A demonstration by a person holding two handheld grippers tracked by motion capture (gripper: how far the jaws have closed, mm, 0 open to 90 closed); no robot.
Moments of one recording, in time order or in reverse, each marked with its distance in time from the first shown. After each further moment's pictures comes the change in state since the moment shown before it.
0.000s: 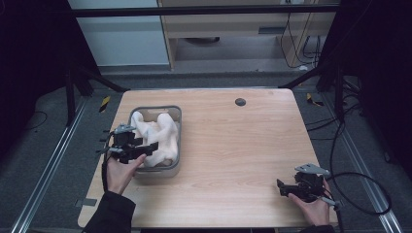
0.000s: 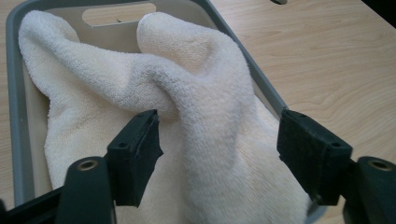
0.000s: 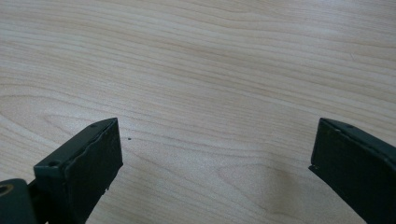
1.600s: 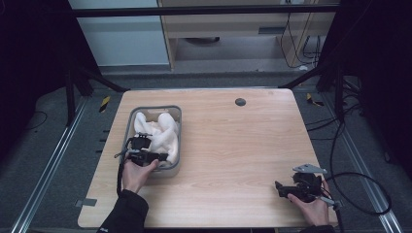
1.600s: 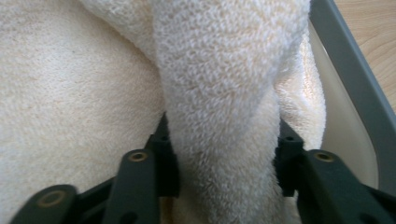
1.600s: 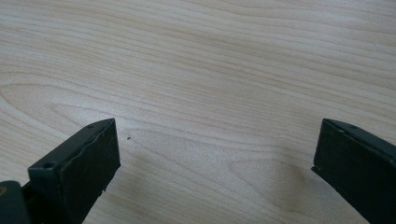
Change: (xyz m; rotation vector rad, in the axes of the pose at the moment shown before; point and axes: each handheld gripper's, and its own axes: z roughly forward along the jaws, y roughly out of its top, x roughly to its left) left arm 0.002 -0.021 0.062 0.260 -0.042 -0.108; right arm 0.002 -0.001 0.004 0.039 0.034 -0.006
